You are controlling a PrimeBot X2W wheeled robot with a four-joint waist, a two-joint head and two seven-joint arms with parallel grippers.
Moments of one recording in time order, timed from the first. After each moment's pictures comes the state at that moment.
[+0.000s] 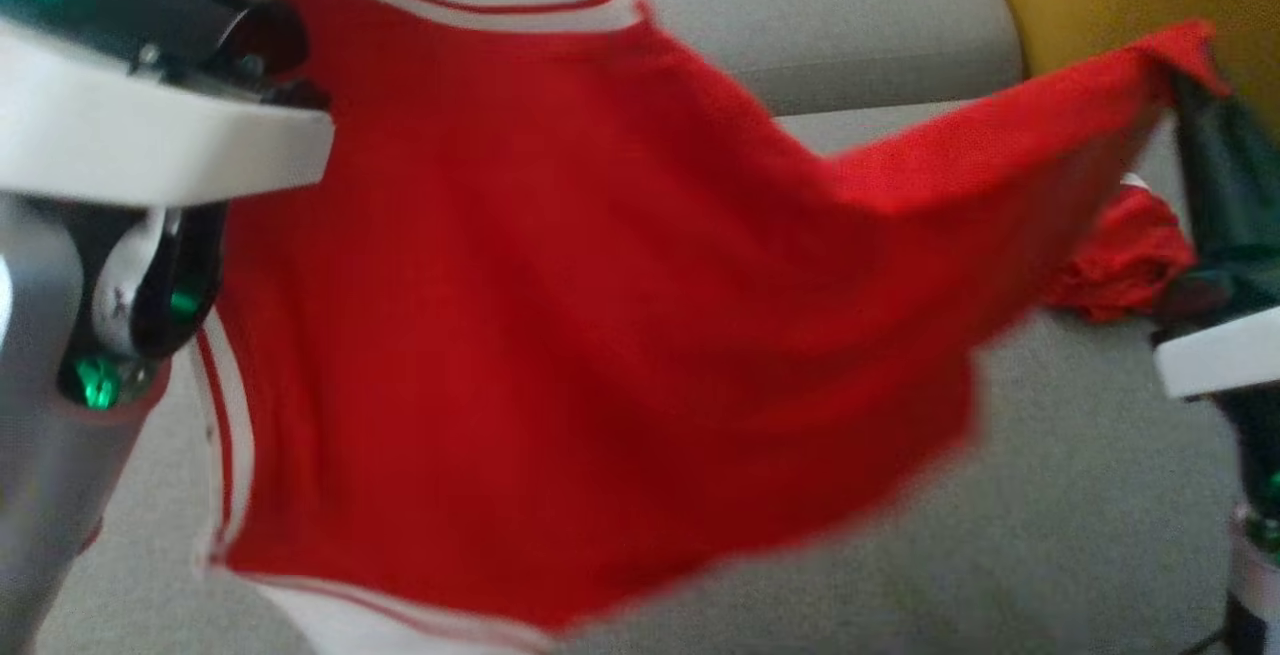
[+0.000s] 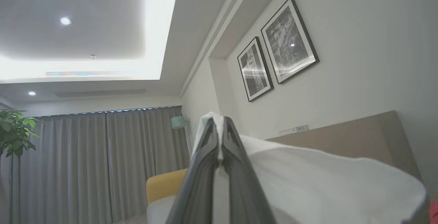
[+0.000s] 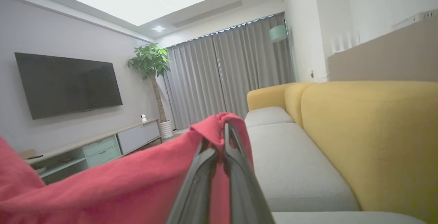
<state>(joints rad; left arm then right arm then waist) -0.81 0.52 -0.43 -0.40 -0.62 0.23 0.24 -0.20 -0.11 -0.08 -0.42 0.51 0.12 0.43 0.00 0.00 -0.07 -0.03</state>
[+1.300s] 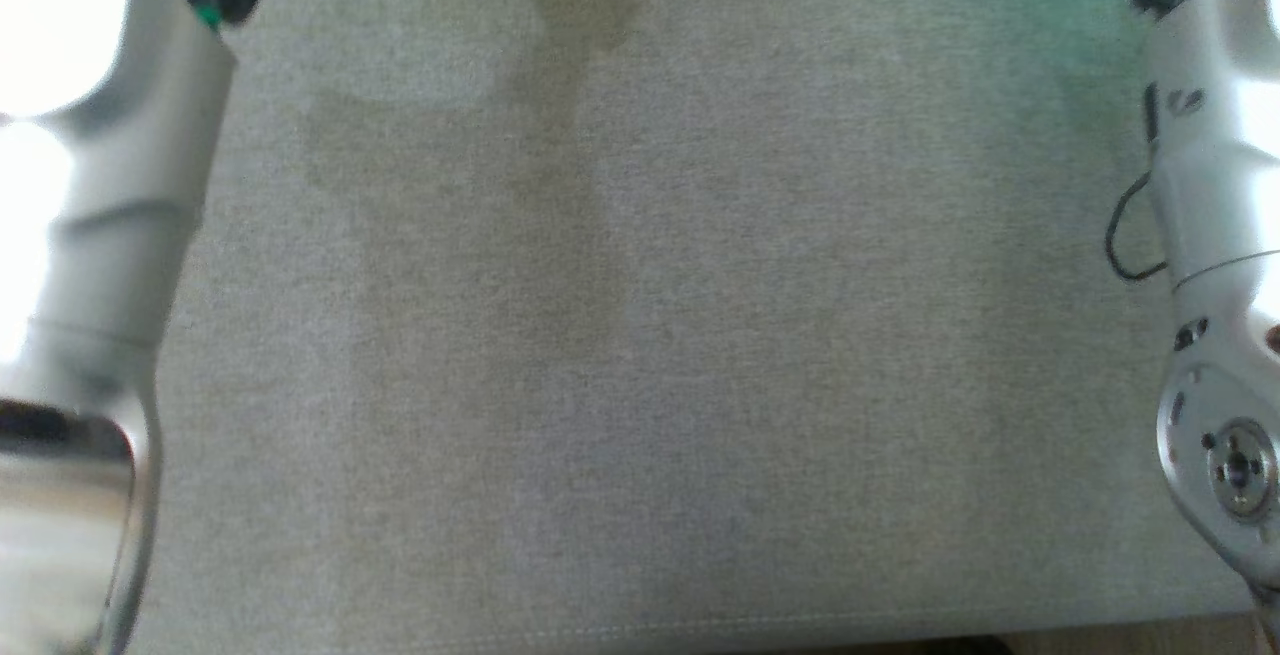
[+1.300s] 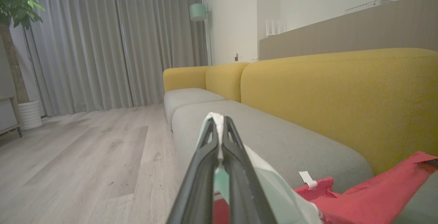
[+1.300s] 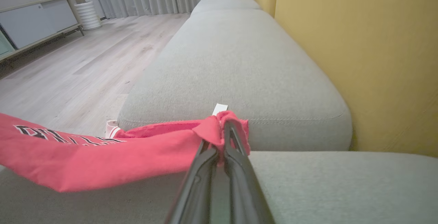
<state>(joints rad) -1.29 0.23 -0.50 0.70 -0.46 -0.06 -0.26 -1.26 -0.08 -0.11 0.97 -0.04 0.12 -0.01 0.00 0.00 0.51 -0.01</state>
